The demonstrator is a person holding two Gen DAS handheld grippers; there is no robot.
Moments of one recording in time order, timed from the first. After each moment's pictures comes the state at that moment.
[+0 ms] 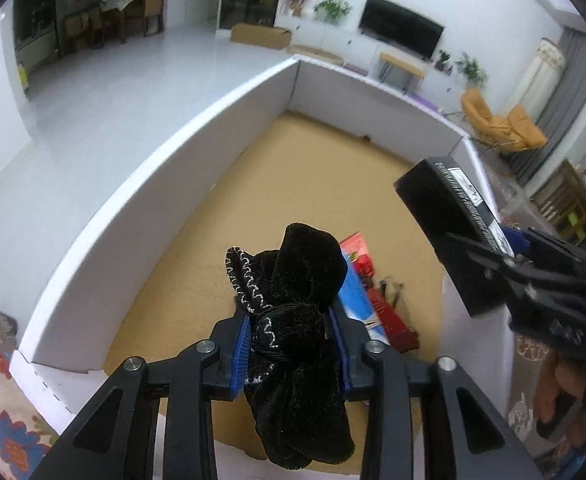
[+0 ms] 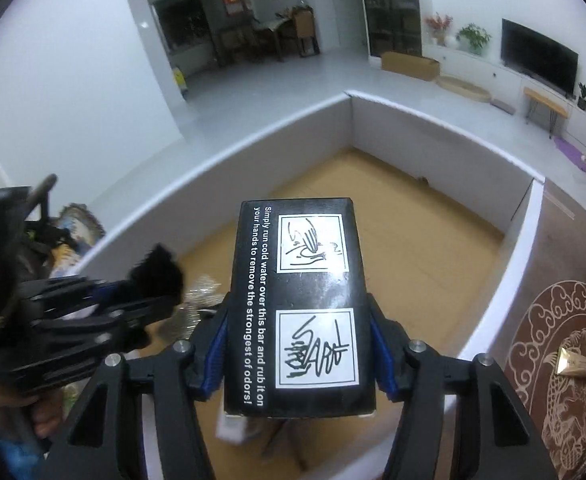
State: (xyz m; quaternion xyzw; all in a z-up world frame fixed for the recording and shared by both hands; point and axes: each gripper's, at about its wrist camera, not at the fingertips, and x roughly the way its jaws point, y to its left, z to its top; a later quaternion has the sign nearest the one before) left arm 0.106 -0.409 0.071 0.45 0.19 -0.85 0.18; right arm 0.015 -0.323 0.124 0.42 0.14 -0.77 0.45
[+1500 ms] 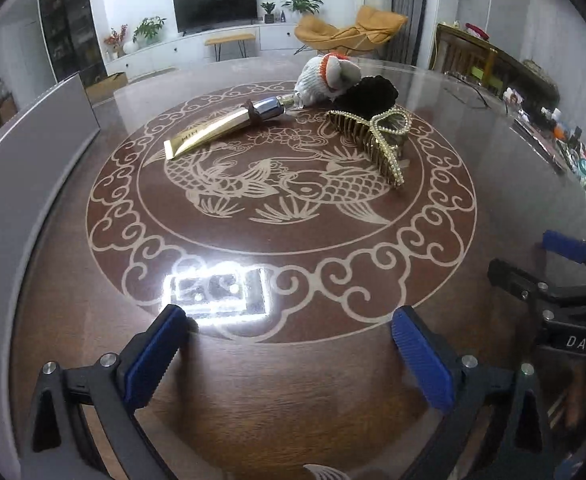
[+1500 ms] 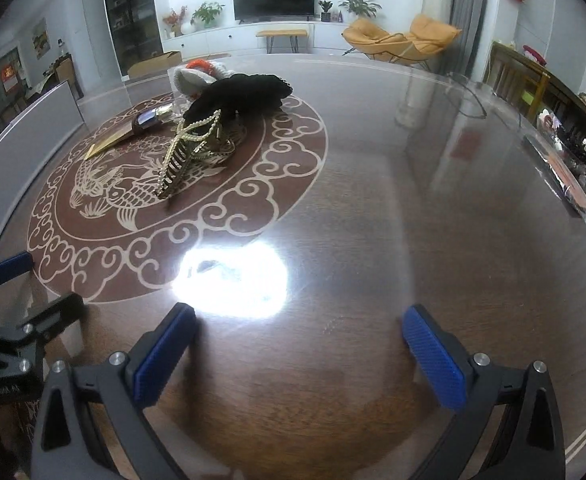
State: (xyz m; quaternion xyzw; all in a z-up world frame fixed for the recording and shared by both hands) left arm -0.024 -0.018 -0.006 0.46 -0.01 -0.89 -0.02; right arm -0.022 0.157 0.024 0.45 0.04 -0.89 0.07
